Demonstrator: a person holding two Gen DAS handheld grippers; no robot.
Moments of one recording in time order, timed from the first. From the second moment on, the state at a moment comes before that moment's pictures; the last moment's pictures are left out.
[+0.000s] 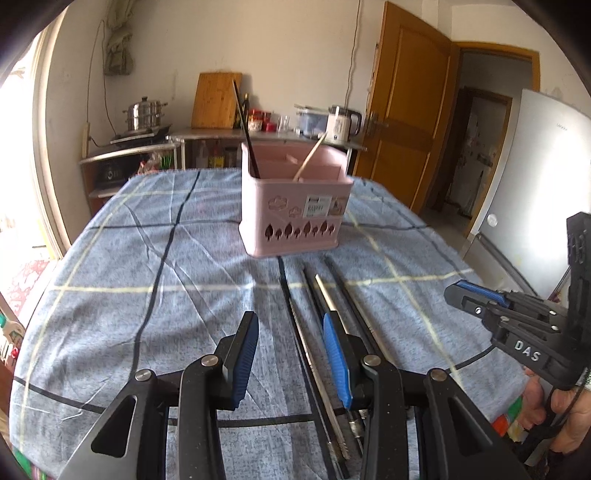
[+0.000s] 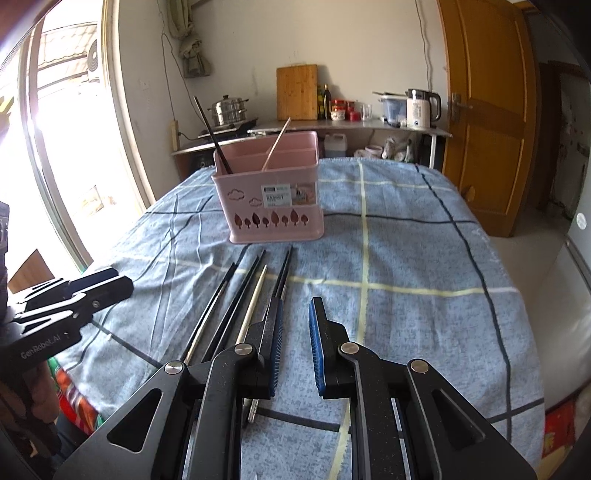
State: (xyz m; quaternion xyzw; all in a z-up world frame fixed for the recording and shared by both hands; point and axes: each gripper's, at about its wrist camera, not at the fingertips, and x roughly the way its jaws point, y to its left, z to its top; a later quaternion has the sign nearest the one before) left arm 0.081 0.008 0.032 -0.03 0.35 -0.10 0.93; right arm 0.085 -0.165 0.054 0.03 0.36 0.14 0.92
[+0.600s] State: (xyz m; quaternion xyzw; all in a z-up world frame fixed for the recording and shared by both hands) left arm 0.178 0.006 -0.023 -0.05 0.43 -0.10 0.90; right arm 0.162 -0.142 -0.007 0.05 0.45 0.17 0.88
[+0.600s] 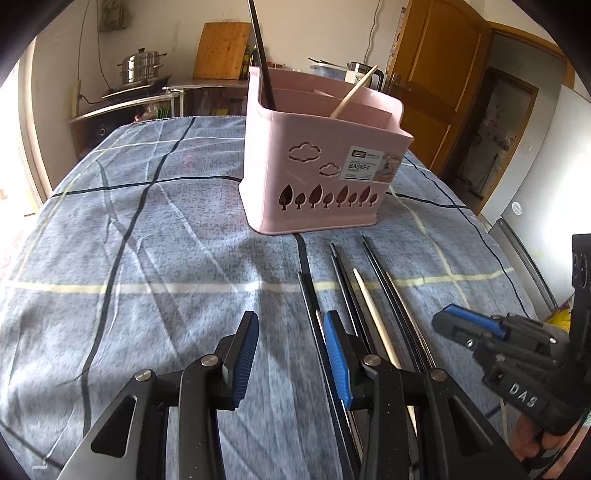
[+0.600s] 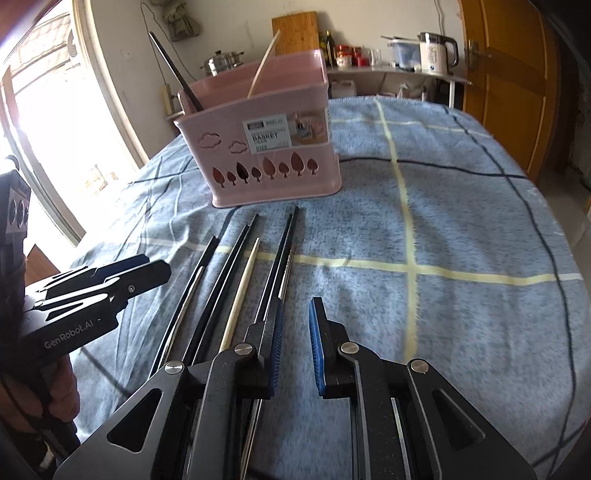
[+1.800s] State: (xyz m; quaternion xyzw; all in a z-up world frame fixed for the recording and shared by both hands) left arm 0.221 -0.006 -0.040 0.03 0.48 -0.07 0.88; right arm 0.207 -0.142 -0.019 0.05 0.49 0.14 0.86
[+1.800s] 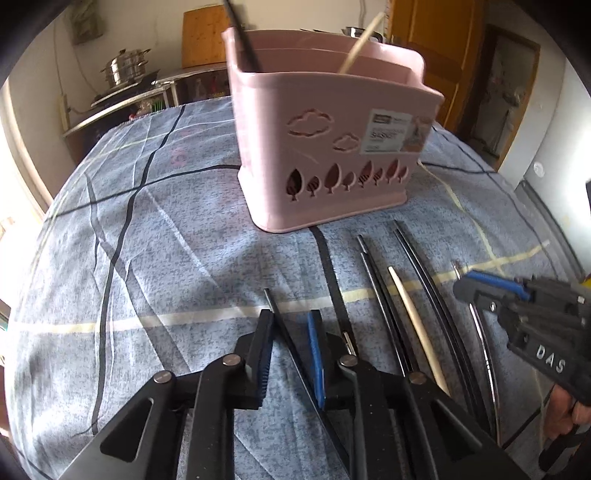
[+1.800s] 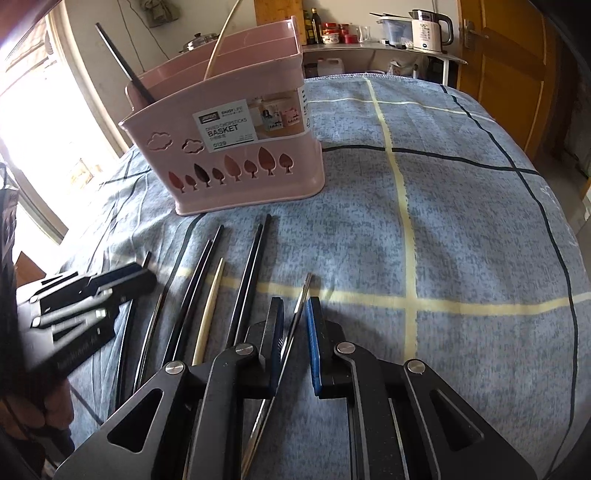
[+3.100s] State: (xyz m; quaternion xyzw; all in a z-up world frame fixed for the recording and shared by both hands) left arm 0.190 0.001 0.105 0.01 0.36 -0.13 0.93; right arm 0.188 -0.166 0.088 0.05 0.37 0.15 0.91
